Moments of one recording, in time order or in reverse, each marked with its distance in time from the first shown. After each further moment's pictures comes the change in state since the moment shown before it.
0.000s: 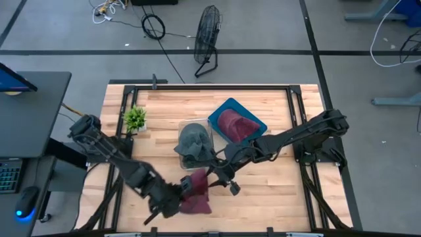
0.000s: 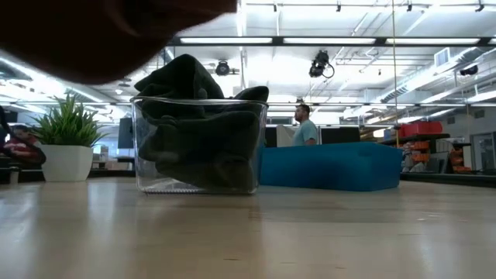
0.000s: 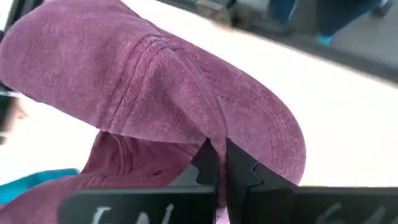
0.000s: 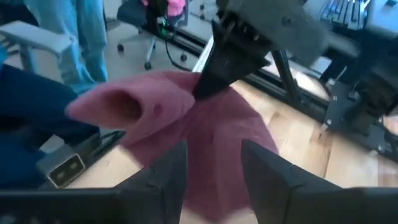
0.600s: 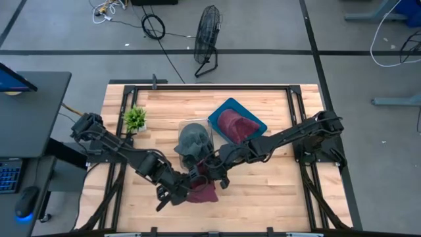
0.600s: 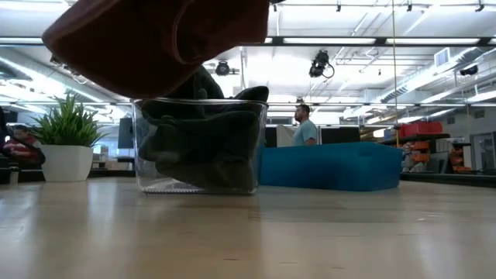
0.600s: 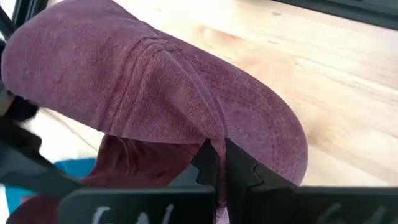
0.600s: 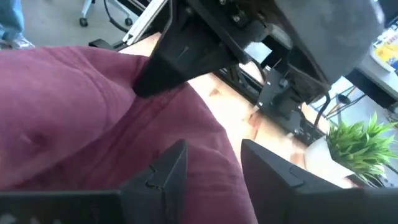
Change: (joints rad) left arm 0.142 0.000 -0.003 -0.001 0.059 0.170; right arm -0.025 0.068 0.000 0.056 0.237 -0.211
